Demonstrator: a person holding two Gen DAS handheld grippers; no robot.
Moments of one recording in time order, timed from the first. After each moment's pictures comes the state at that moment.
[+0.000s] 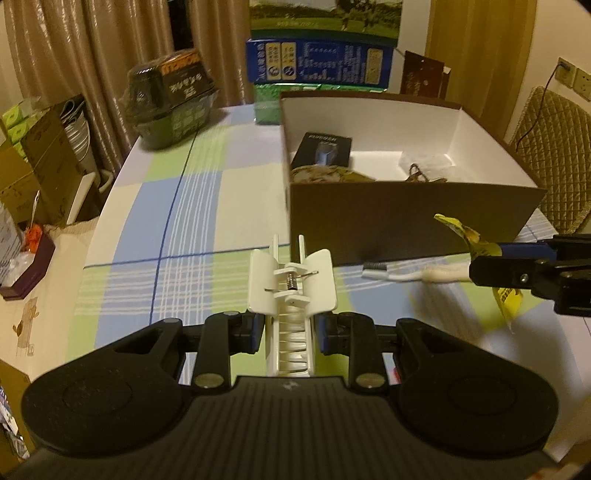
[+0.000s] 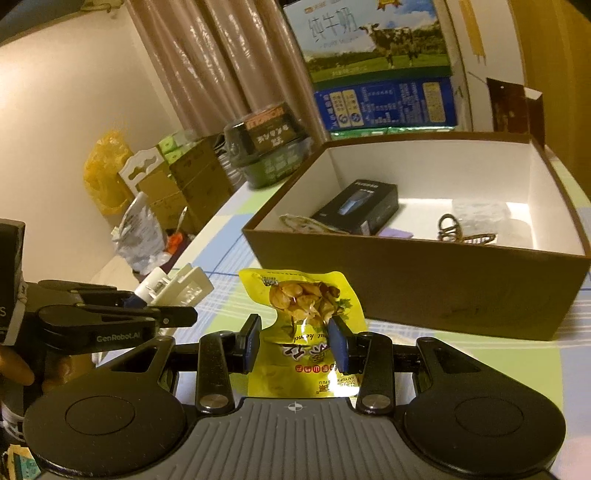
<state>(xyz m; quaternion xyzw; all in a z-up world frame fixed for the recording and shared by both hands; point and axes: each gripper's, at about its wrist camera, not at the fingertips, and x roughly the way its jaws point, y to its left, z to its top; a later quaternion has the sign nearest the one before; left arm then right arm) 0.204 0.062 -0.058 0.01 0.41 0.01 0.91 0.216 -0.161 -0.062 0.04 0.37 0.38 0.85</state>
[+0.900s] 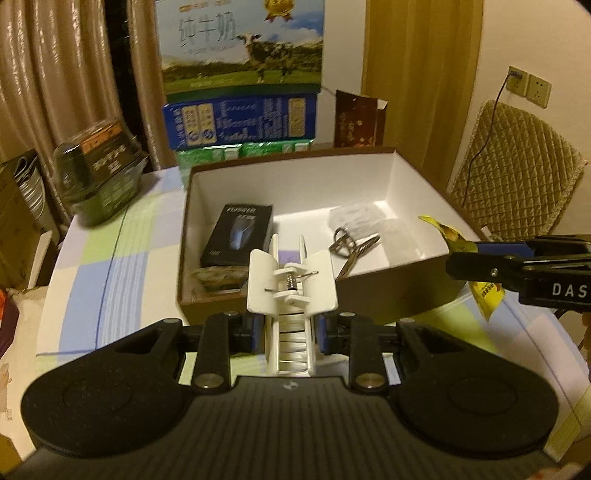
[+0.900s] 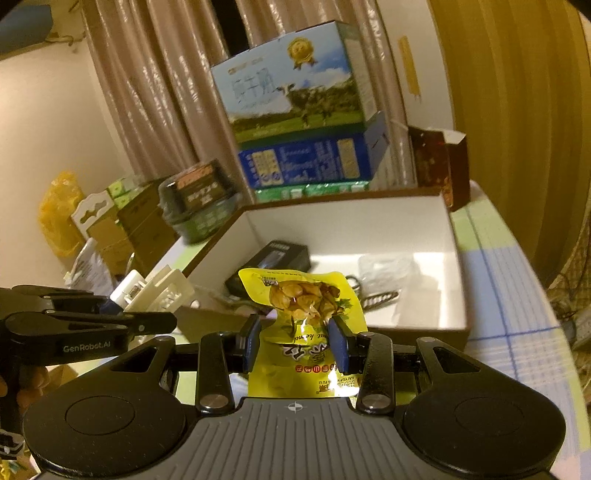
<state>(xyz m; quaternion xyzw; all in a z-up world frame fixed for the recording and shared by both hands) 0.261 -0.013 -0.017 0.03 0.36 -0.06 0.93 0.264 -0.223 -0.024 0.05 0.32 0.31 0.89</state>
